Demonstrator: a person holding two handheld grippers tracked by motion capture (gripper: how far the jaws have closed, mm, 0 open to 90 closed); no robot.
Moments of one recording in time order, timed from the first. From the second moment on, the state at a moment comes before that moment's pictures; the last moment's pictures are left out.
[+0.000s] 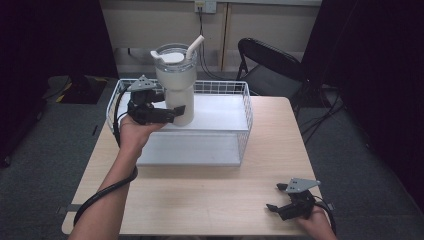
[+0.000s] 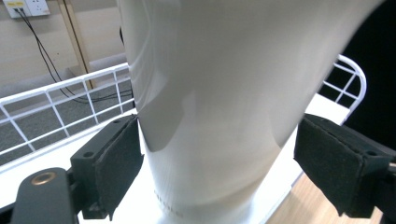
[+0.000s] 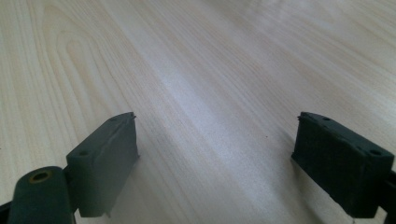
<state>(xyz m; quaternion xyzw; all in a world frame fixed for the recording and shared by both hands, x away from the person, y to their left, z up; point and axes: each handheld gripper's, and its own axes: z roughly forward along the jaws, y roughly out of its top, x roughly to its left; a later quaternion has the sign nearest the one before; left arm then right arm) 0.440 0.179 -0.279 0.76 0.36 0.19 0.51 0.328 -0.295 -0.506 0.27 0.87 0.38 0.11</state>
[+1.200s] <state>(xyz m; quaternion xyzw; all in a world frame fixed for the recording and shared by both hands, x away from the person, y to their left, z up) 0.402 0.188 -0.284 0.78 0.33 0.17 0.51 0.328 -0.295 -0.506 0.28 0.87 0.38 0.11</state>
